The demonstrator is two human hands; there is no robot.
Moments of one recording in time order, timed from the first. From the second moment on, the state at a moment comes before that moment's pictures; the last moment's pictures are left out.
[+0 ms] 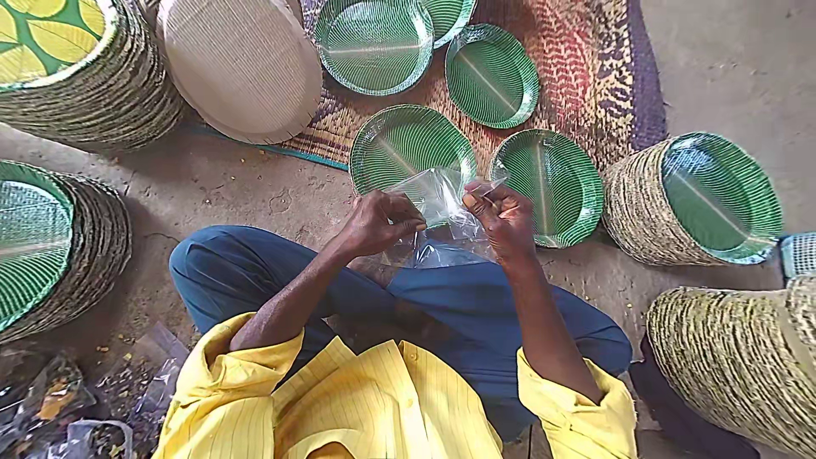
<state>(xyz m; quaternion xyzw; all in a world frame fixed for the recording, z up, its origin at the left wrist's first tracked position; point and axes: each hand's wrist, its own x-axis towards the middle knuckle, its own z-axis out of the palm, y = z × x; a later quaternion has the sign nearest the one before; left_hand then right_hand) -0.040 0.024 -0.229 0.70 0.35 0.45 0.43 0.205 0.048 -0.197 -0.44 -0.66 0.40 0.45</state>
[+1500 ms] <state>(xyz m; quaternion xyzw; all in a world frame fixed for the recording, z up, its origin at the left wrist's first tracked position) 0.003 -0.001 -0.242 0.55 0.39 0.58 0.46 0.164 0.005 -0.212 -0.39 -0.70 0.43 0.41</state>
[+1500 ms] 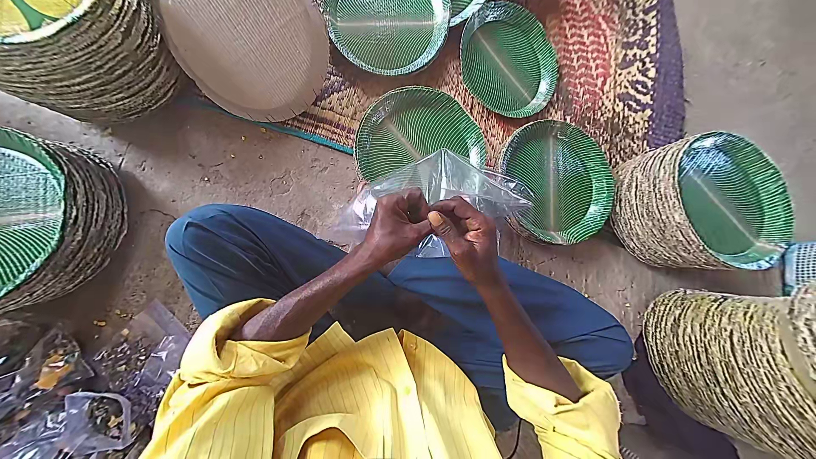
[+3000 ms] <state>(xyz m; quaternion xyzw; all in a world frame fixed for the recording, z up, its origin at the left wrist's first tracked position) -0.029 0.007 -0.230 0.53 0.32 0.50 0.61 0.180 0.014 -0.212 -0.38 -0.58 0.54 0.48</state>
